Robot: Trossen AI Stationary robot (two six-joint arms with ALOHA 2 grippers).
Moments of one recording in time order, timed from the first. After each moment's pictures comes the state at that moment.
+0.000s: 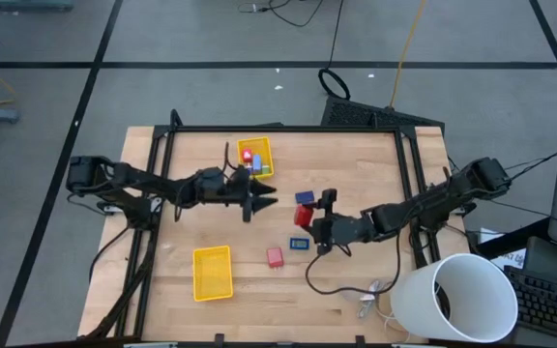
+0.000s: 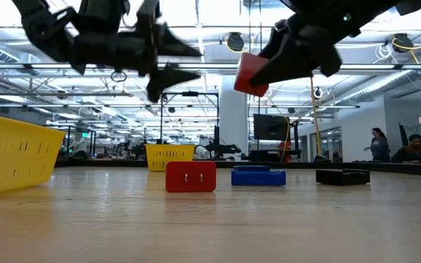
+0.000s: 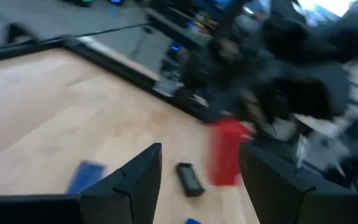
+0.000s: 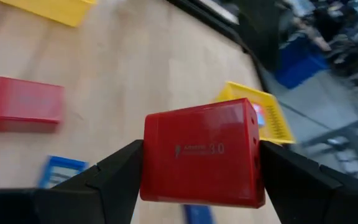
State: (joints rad) left arm 0.10 1.47 0.56 0.81 0.11 -0.47; right arm 0.31 1.45 0.81 0.08 0.64 -0.27
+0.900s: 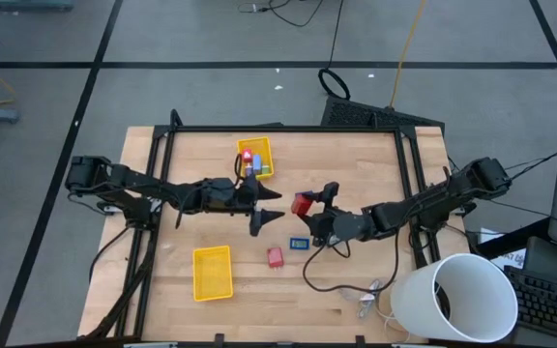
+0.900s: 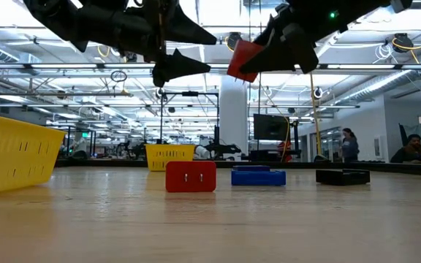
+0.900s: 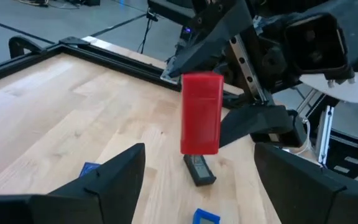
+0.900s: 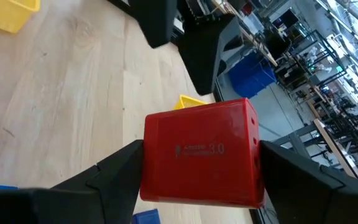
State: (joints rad) left arm -0.02 1.47 0.69 0.59 -0.05 -0.32; right arm 0.30 1.45 0.81 0.21 0.76 -0.42
